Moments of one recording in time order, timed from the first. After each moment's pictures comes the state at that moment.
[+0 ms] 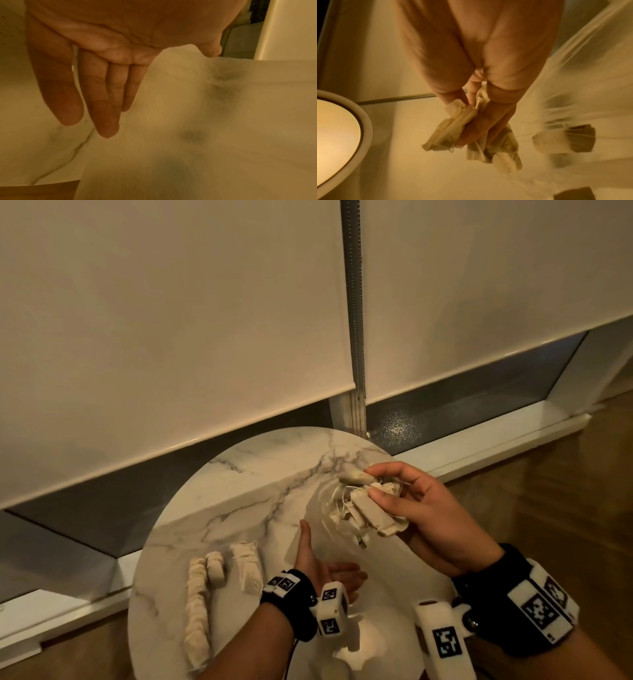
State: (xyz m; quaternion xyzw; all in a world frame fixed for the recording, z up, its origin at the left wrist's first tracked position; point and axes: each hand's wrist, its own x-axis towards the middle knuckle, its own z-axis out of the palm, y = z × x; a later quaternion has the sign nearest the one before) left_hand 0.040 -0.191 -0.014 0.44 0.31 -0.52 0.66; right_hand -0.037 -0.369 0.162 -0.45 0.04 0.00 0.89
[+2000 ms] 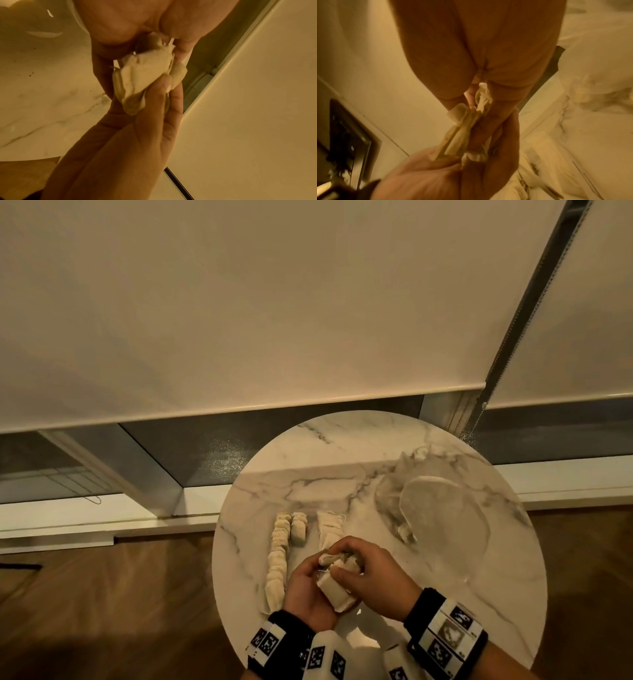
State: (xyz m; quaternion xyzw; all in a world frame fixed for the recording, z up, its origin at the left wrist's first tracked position) left_hand -0.008 -0.019 0.031 0.27 0.31 -0.32 0.86; right_hand 0.001 -0.161 0.047 -0.81 -0.08 0.17 0.56
